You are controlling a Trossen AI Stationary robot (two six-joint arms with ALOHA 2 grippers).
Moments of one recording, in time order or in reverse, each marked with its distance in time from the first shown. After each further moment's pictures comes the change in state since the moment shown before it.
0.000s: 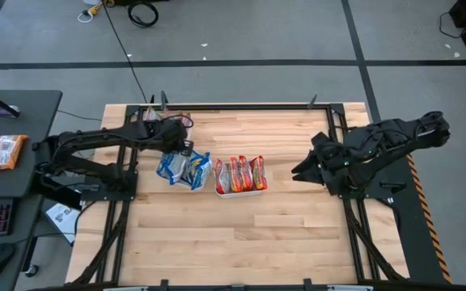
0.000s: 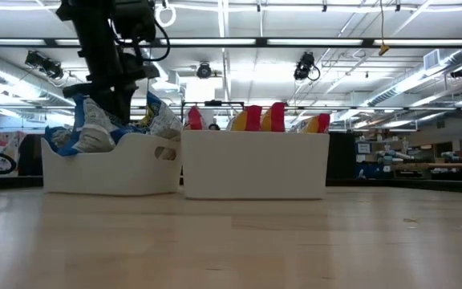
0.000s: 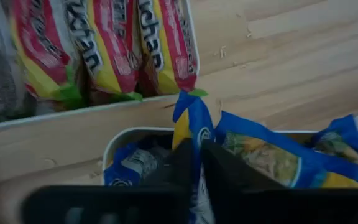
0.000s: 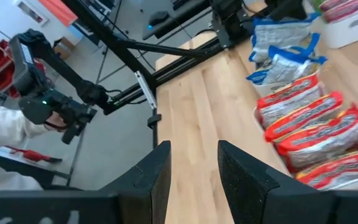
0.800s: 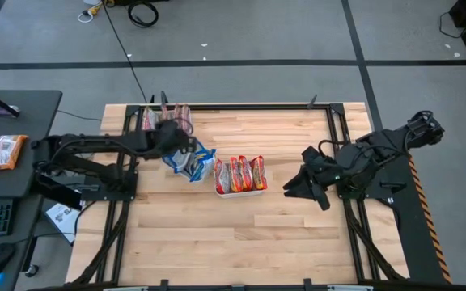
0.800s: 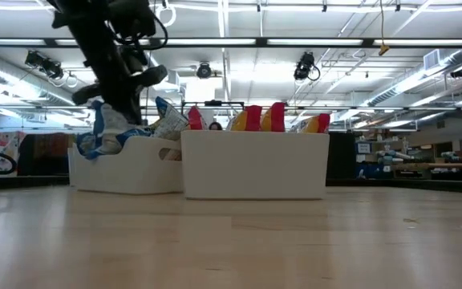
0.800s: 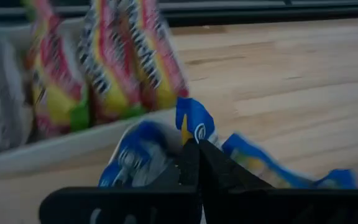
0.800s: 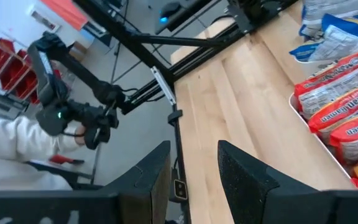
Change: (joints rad) left arm -0.101 -0.020 -0.108 0.258 -0.312 -0.109; right arm 0.102 0.102 0.000 0.113 0.042 0.136
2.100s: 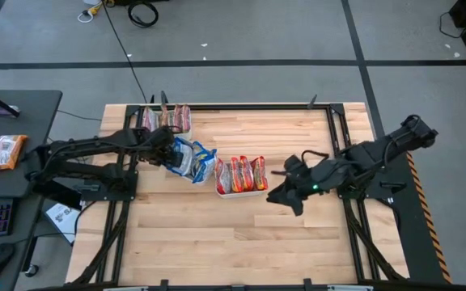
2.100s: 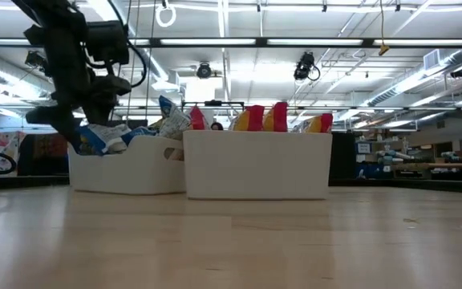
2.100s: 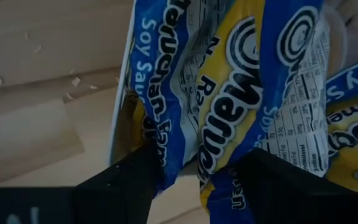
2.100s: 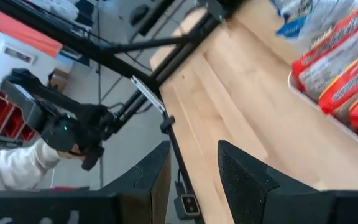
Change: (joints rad) left arm 0.181 -0.131 -0.153 -0.195 0.641 0.106; right arm 0.003 0.148 0.000 0.077 0.073 0.222
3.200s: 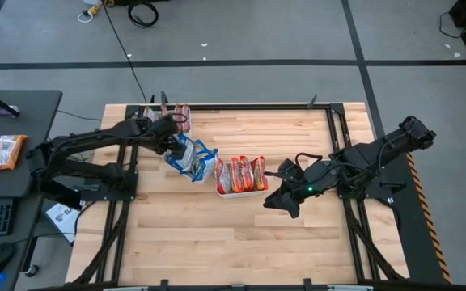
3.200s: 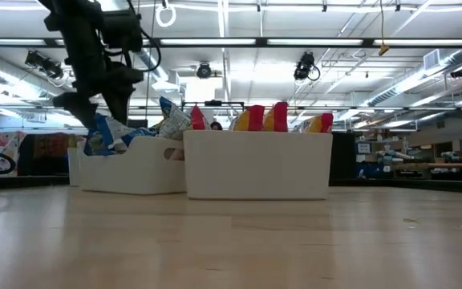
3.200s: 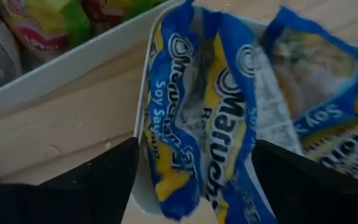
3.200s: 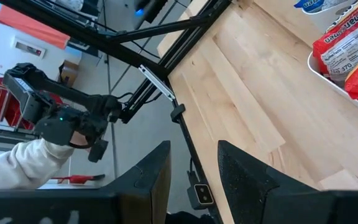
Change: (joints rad) left arm 0.043 0.066 0.168 -0.060 -0.139 0.195; right arm -0.021 0.036 0.000 0.038 -0.094 0.041
